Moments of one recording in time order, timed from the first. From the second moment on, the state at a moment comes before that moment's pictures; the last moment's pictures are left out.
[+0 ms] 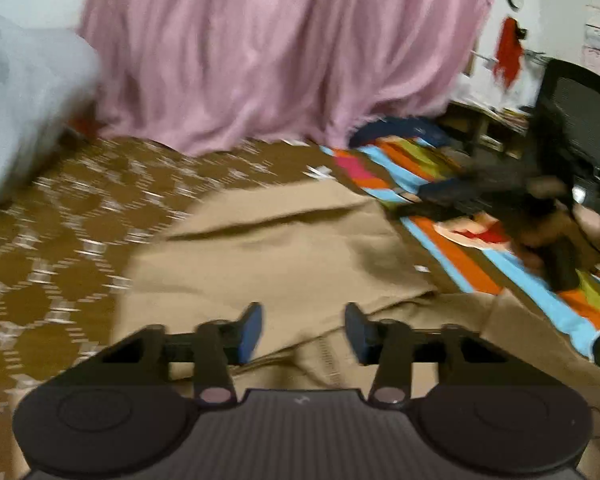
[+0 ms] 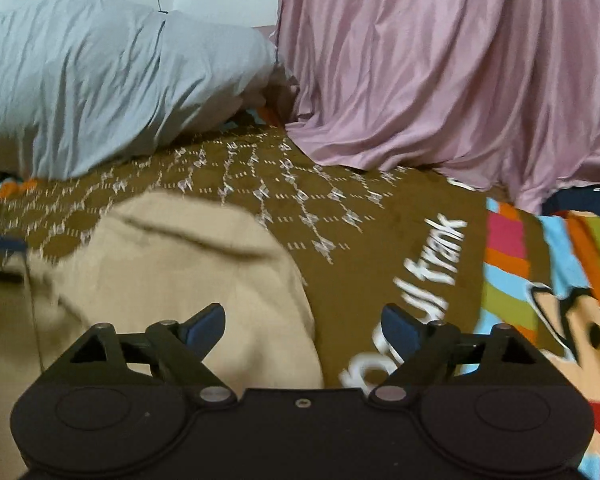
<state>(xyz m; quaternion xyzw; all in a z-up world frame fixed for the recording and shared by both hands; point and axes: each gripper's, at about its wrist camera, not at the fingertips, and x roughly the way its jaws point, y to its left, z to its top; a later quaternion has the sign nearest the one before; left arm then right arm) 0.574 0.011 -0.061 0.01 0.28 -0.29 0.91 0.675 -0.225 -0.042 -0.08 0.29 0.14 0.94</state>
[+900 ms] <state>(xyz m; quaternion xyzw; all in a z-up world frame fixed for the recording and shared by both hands) 0.586 0.008 -0.126 -0.09 0.40 -0.23 0.88 0.544 -0.168 0.013 -0.14 0.20 0.27 0.93</state>
